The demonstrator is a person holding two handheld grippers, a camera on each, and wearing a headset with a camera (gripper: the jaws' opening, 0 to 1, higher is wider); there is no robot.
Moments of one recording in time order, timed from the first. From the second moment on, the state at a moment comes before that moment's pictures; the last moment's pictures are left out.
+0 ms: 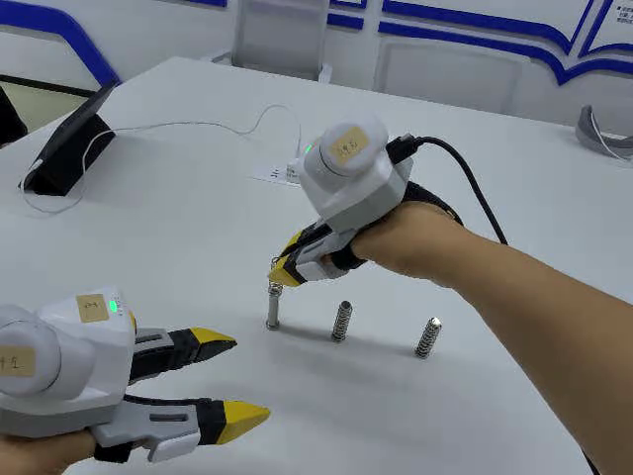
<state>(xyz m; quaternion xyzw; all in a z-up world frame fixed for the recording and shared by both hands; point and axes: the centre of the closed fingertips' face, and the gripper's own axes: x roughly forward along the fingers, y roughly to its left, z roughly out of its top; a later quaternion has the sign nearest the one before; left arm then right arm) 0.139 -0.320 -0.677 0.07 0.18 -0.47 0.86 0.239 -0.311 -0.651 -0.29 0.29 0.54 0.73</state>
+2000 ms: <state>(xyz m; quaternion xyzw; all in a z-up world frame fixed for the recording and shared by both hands) 0.143 -0.314 -0.678 0.07 0.18 -0.46 0.86 0.227 -0.325 -0.691 -0.28 0.32 0.53 0.74</state>
